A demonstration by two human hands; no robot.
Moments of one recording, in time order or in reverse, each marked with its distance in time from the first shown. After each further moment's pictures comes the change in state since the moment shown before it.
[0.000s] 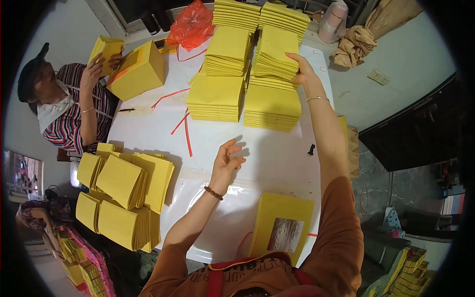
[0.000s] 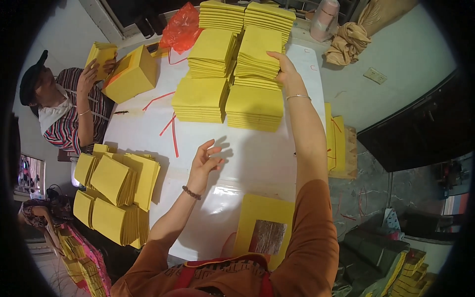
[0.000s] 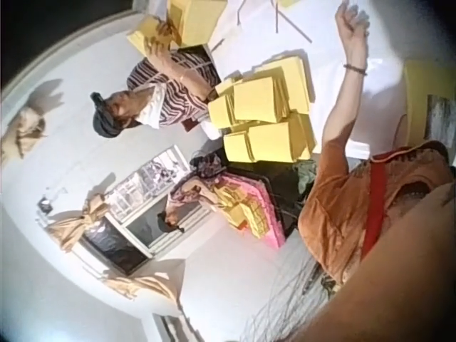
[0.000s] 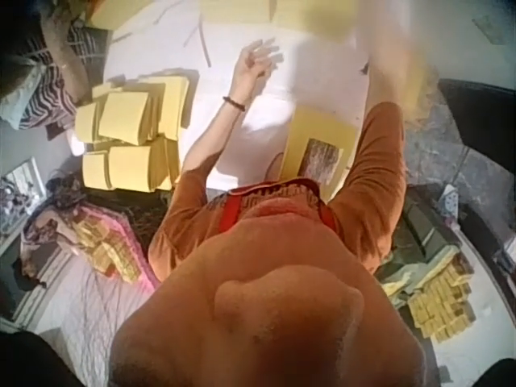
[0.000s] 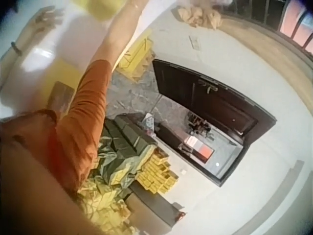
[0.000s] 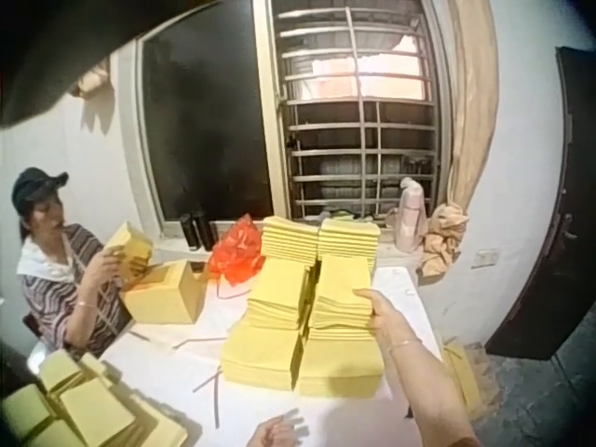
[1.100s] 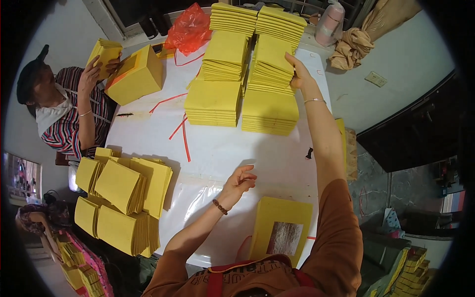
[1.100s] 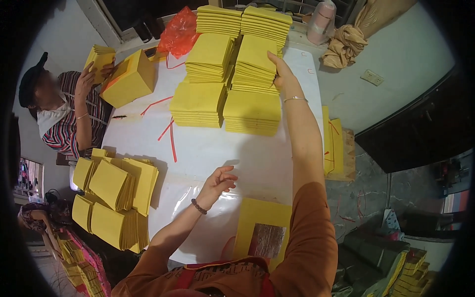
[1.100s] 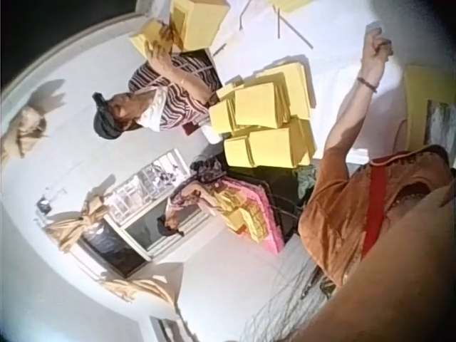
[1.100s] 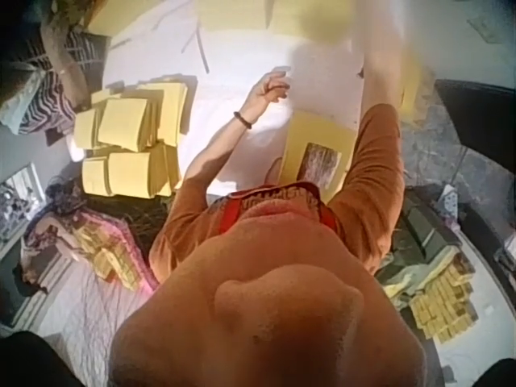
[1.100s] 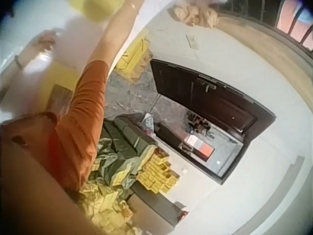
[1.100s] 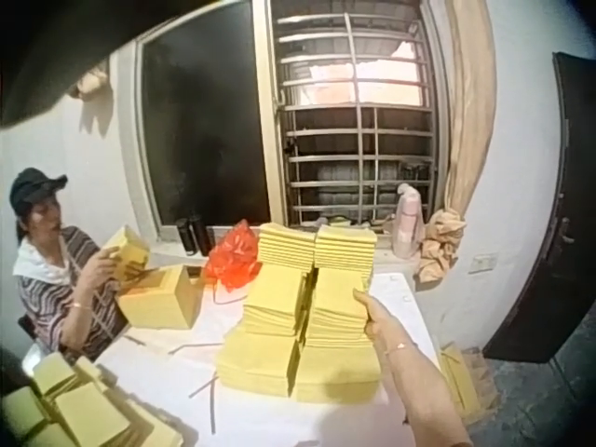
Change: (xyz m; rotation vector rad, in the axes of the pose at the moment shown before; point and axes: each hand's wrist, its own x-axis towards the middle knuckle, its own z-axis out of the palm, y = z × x) left_hand -0.016 -0.040 0.003 0.079 -0.264 -0.183; right_hand 0.016 0.004 -0.013 -0.048 0.008 -0.066
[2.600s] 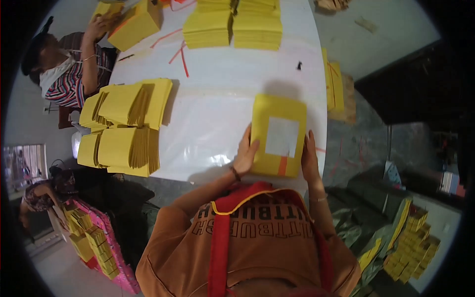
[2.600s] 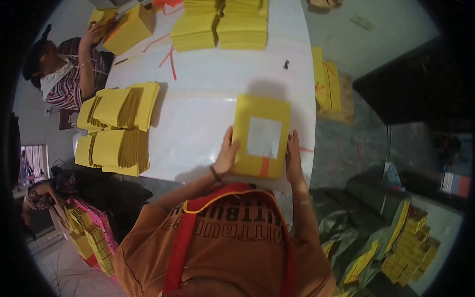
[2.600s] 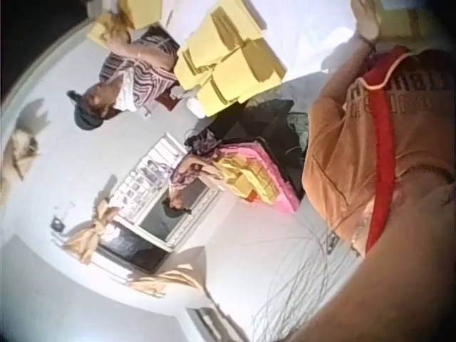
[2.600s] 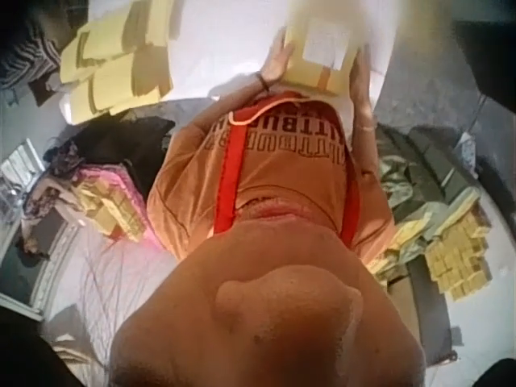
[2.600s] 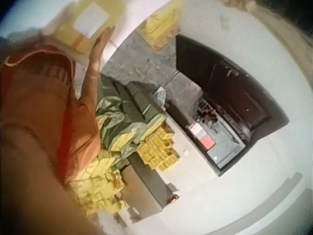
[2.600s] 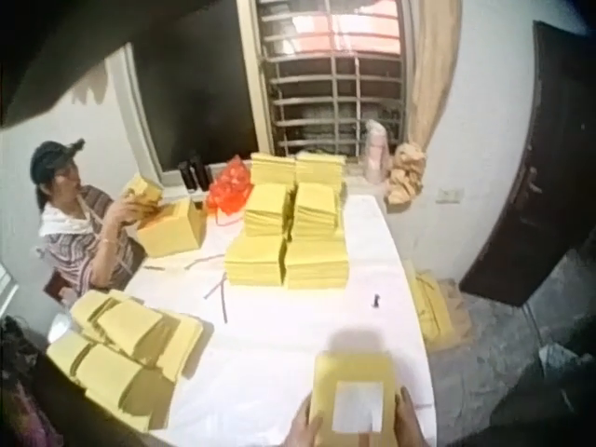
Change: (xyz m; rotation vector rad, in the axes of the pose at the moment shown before) left_hand -0.150 -0.102 0.083 0.250 0.123 0.325; right_hand -0.504 0.209 -0.092 -0.227 0.195 -0.065
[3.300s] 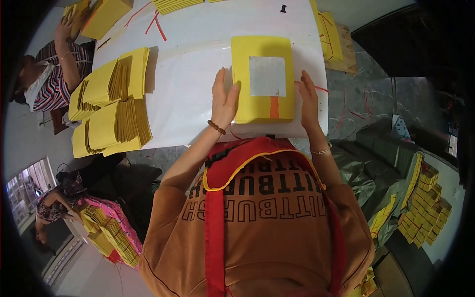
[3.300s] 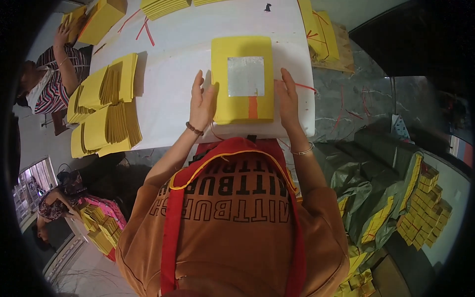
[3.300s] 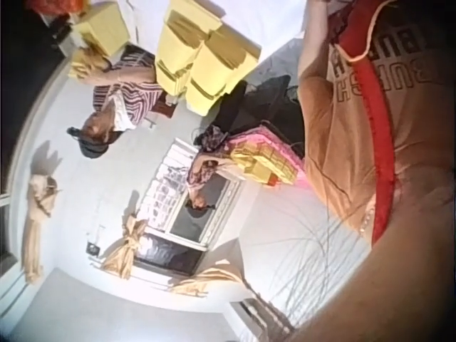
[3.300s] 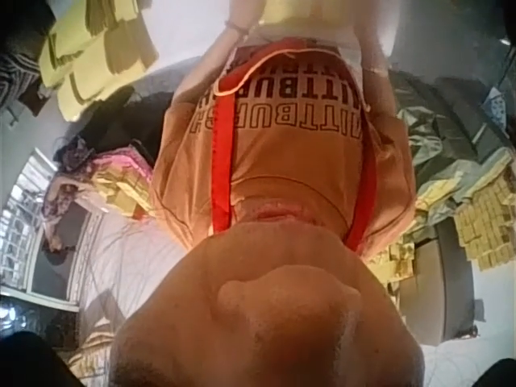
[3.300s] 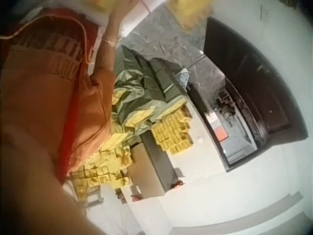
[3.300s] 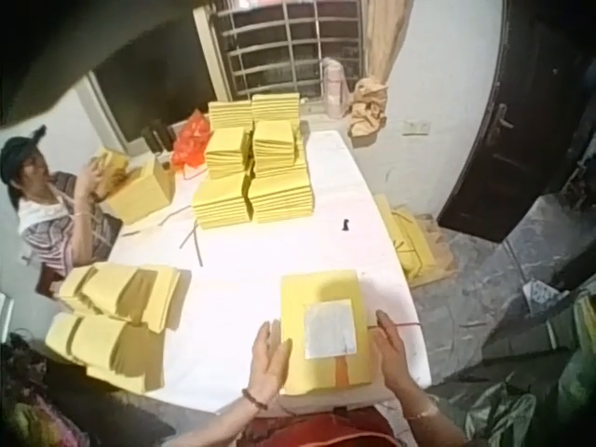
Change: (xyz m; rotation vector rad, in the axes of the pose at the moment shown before) left_hand -0.012 0.001 -0.025 0.276 0.057 -0.026; right_hand -0.013 0.013 0.015 -0.220 0.150 -0.121
